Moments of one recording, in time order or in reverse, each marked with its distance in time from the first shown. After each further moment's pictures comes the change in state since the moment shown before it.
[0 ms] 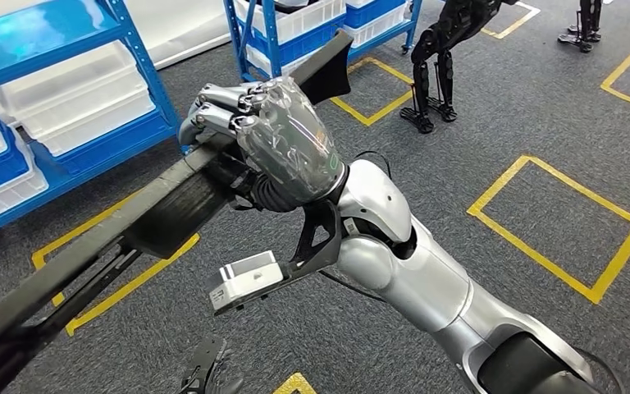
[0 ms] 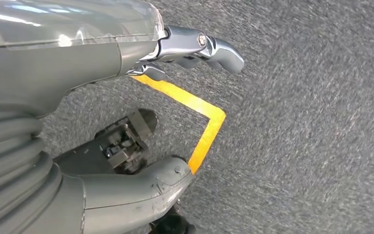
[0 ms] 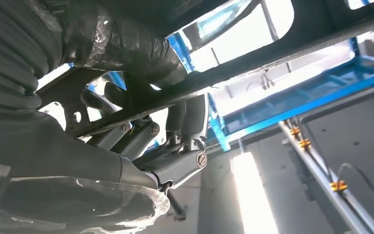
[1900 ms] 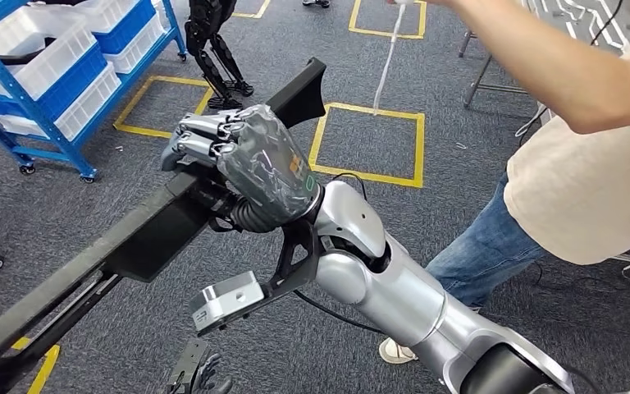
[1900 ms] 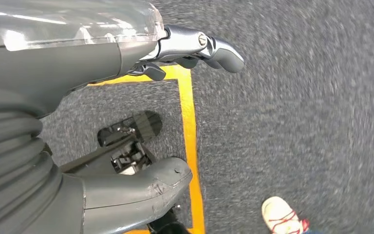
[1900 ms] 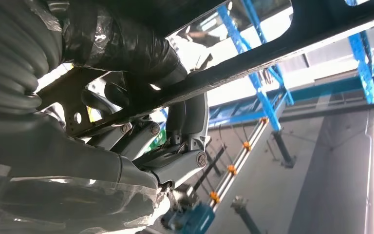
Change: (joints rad) left arm 0.022 0.039 0.028 -0.001 0.050 -0.051 -0.016; right arm 0.054 0.066 0.028 0.078 -0.014 -0.056 -0.058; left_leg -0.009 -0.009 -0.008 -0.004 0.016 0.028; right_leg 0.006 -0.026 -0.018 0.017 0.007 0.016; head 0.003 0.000
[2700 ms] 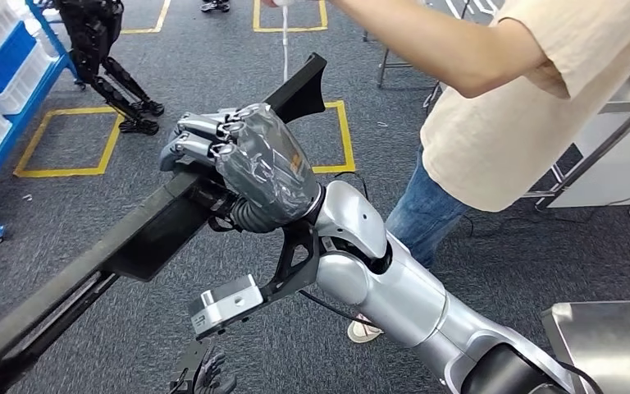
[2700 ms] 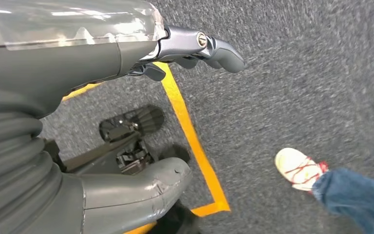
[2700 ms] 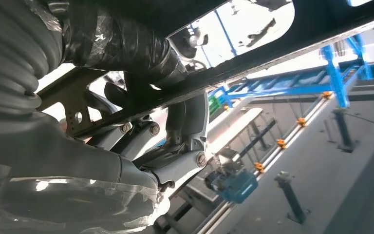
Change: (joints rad) left arm -0.006 -0.005 -0.013 0.000 0.003 -0.040 0.020; right arm 0.000 -0.003 0.000 -0.014 0.023 0.003 0.017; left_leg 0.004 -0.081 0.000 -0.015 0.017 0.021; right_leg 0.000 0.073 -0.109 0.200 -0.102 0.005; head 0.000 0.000
